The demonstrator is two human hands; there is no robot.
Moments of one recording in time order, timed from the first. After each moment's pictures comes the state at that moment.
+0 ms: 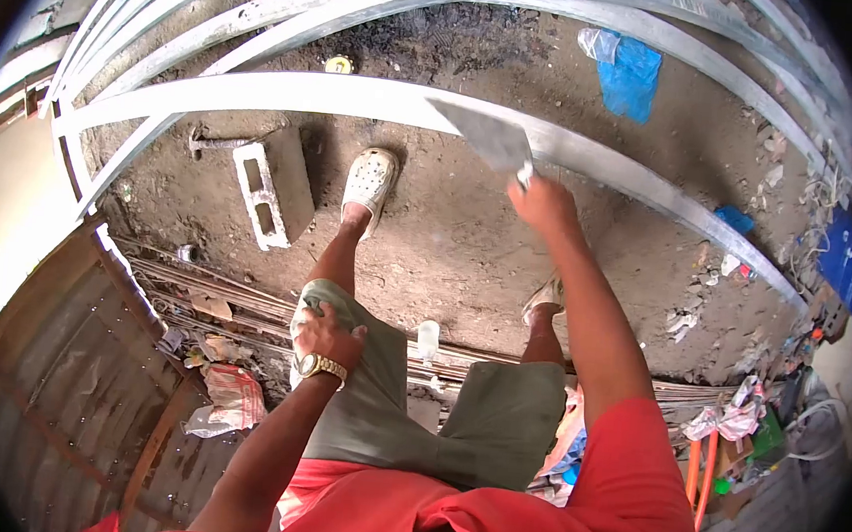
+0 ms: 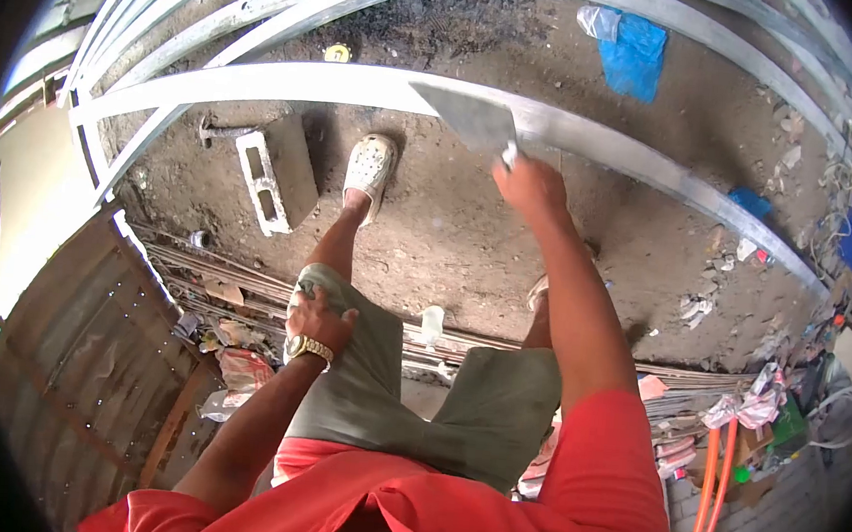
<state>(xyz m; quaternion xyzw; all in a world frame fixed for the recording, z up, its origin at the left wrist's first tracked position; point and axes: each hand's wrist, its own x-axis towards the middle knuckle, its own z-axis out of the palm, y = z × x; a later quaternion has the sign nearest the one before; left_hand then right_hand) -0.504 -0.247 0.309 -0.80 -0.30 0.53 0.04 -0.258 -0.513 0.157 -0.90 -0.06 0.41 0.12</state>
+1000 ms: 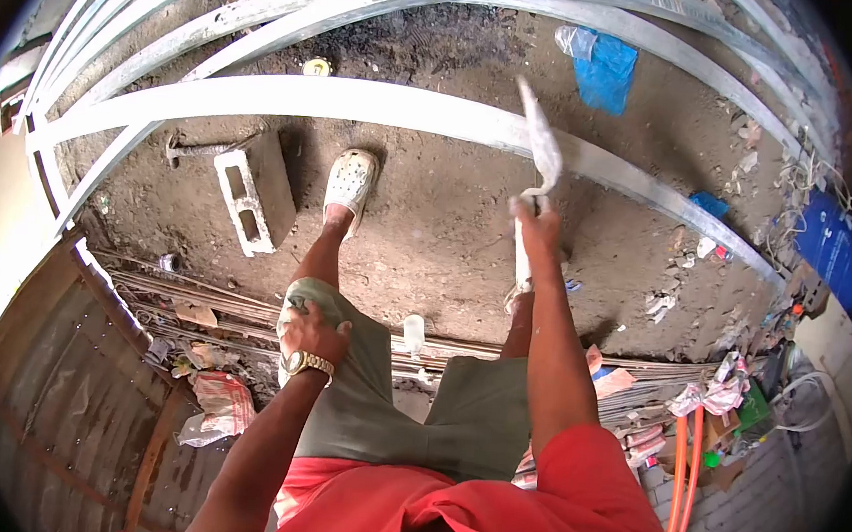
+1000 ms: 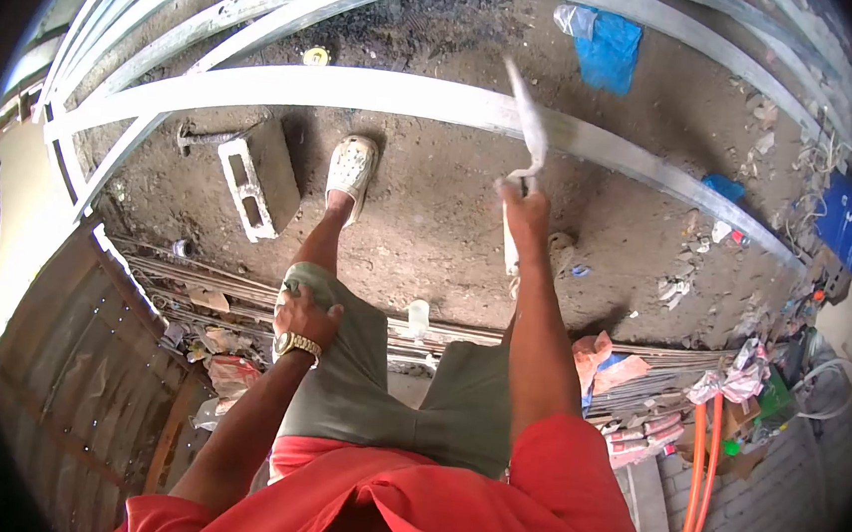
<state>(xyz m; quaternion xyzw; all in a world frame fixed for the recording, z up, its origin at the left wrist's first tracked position) -0.477 -0.225 0.317 -0.78 -0.30 0.56 0.01 -0.310 -0.533 0.168 -0.82 0.27 0.32 0.39</state>
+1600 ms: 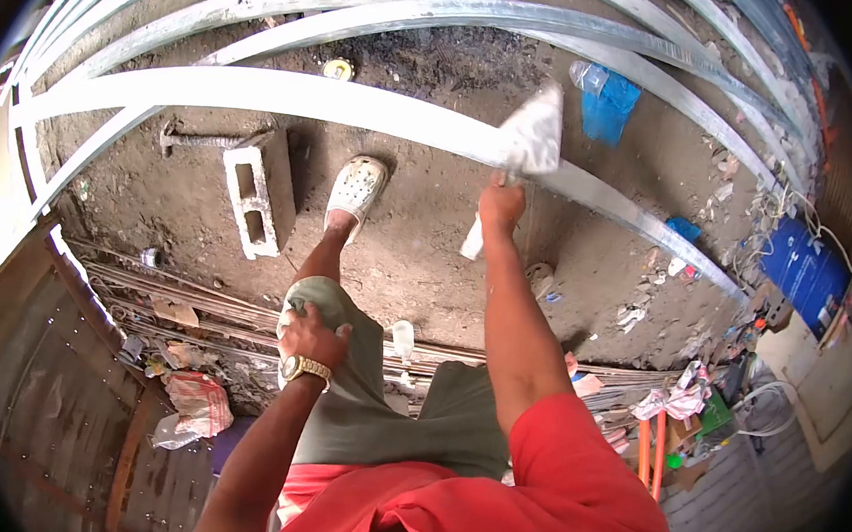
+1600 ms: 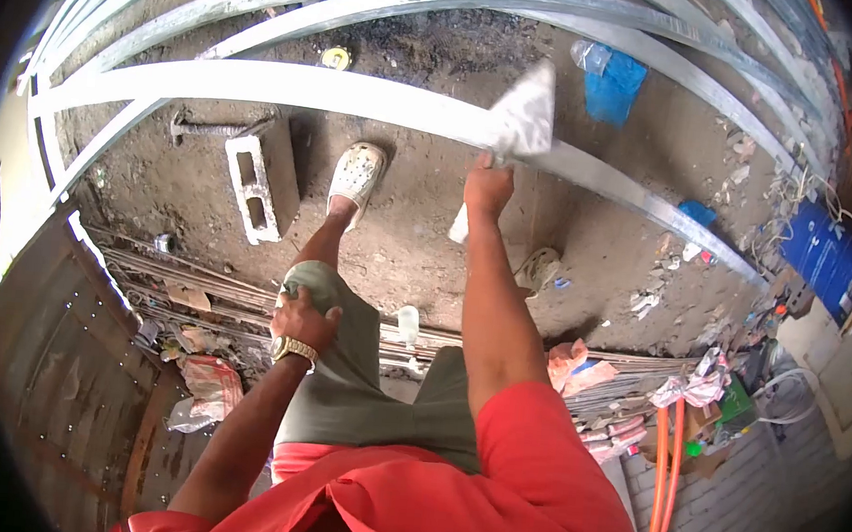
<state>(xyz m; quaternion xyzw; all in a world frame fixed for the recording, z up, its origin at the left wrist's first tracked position) -0.473 -0.166 0.316 -0.78 -0.33 0.53 -0.05 -0.272 -0.387 0.122 -0.85 0.33 0.23 0.34</state>
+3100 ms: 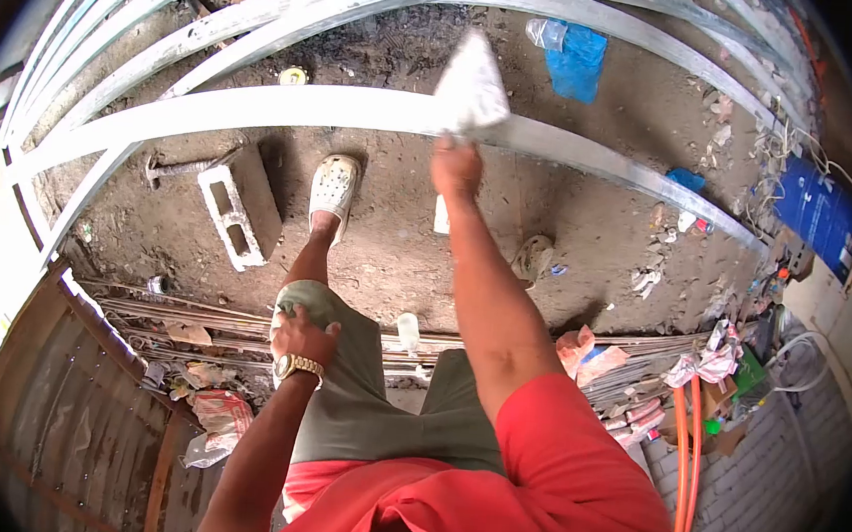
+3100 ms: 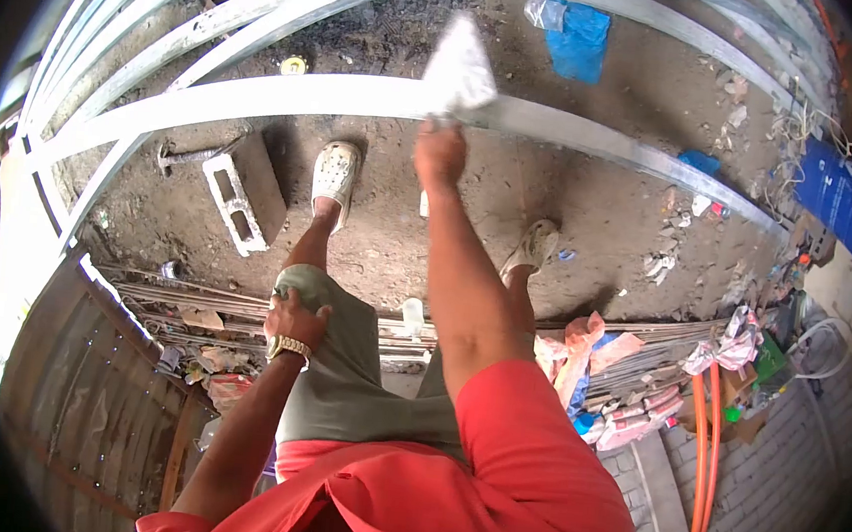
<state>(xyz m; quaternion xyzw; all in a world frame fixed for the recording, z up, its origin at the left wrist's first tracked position) -0.473 -0.198 0.317 -0.79 -0.29 0.54 0.00 -0.259 -0.388 0.143 -0.88 0.28 0.21 0.32</state>
